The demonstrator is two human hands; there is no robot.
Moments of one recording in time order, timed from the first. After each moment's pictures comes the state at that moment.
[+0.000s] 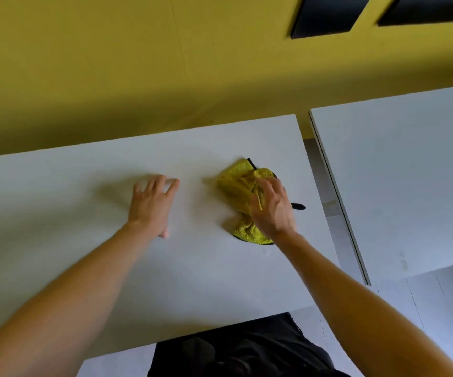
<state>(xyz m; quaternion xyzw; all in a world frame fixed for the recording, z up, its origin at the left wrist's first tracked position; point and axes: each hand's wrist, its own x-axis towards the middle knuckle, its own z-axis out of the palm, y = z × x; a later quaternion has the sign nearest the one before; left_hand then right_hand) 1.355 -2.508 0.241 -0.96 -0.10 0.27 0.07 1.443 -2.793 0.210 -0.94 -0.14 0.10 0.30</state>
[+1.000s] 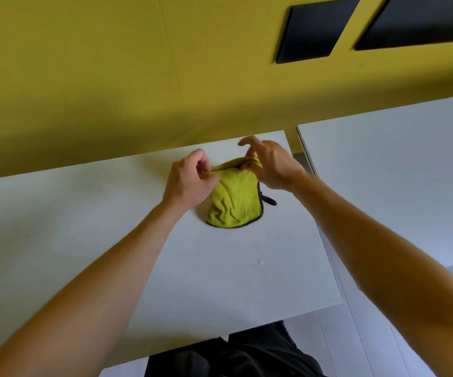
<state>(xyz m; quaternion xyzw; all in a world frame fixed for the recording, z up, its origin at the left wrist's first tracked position) 1.434 -2.565 0.304 -0.89 -0.16 -0.04 -0.43 1.566 -2.775 0.305 -0.90 -0.36 0.13 0.21</state>
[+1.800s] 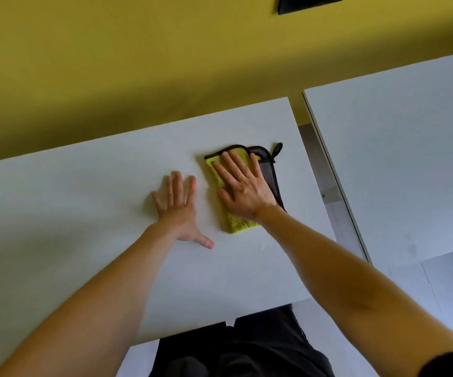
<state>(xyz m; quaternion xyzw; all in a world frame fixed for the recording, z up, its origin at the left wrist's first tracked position) 1.366 -2.575 0.212 -0.89 -0.16 0.41 -0.11 1.470 -2.766 0.183 -0.91 -0.39 0.10 0.08</state>
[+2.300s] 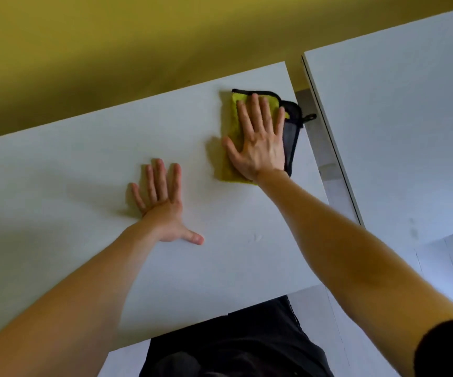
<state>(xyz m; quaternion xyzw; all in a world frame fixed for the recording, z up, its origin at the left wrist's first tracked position) 1.368 -2.579 0.218 -0.86 -0.17 0.45 -0.15 1.530 -2.771 0.178 -0.97 -0.20 0.07 0.07</state>
